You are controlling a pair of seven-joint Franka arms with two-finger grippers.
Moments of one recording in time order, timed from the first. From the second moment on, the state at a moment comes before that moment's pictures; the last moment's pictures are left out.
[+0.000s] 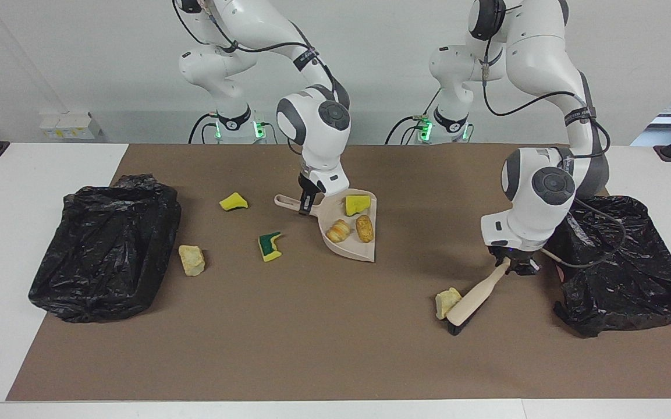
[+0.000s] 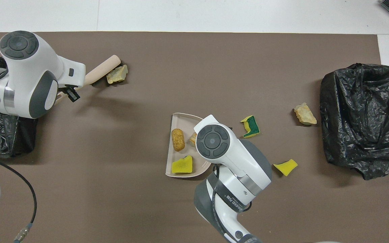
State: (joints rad) left arm -0.12 0.40 -0.06 -1.71 0.16 2.06 0.70; right arm 0.55 0.22 0.05 -1.97 -0.22 2.03 -0.69
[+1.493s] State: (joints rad) left arm -0.53 0.09 -0.05 -2.01 -0.18 1.77 -0.03; right arm 0.53 0.22 0.05 -2.00 -0.22 2.06 -0.72
